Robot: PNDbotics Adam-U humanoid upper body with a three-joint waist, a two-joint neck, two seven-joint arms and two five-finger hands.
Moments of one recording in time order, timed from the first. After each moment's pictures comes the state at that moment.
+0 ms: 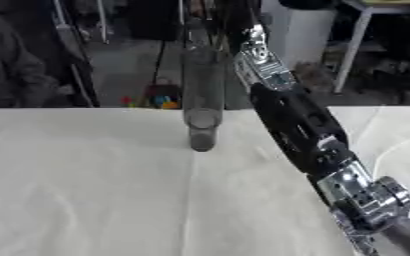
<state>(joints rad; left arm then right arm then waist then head) -0.27 0.53 0.05 -1.77 0.19 0.05 -0.02 -0.98 -0.68 0.07 -1.08 -0.50 -0.22 -0.11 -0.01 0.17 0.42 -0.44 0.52</state>
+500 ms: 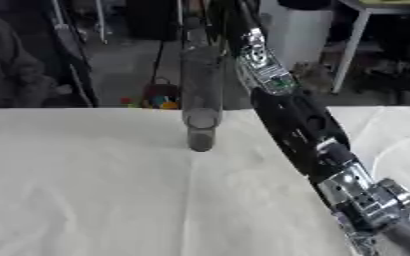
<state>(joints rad) -0.27 0.53 0.05 -1.77 0.19 0.05 -0.02 -0.97 -0.68 0.08 -1.08 -0.41 -0.20 -0.09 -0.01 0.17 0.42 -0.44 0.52</state>
